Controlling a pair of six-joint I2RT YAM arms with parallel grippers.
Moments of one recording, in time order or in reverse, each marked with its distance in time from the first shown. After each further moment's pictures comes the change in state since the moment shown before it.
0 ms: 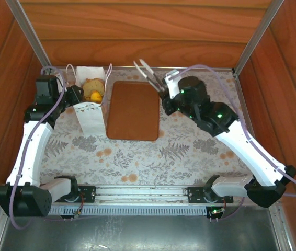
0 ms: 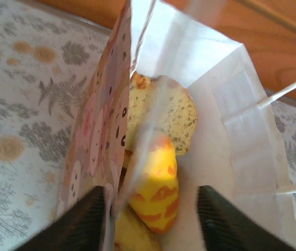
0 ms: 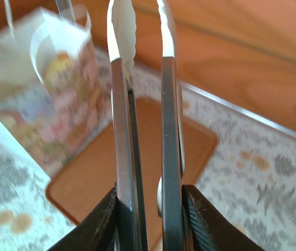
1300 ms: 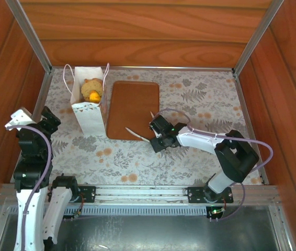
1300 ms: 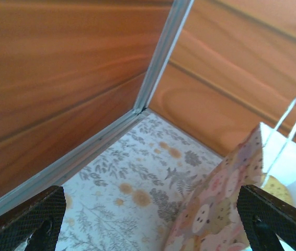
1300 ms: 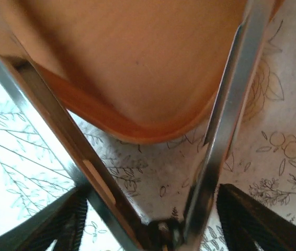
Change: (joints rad) left arm 0.000 -0.667 -0.325 0.004 -0.655 -0.096; right arm 0.000 0.348 -0.587 0.229 -0.135 0.203
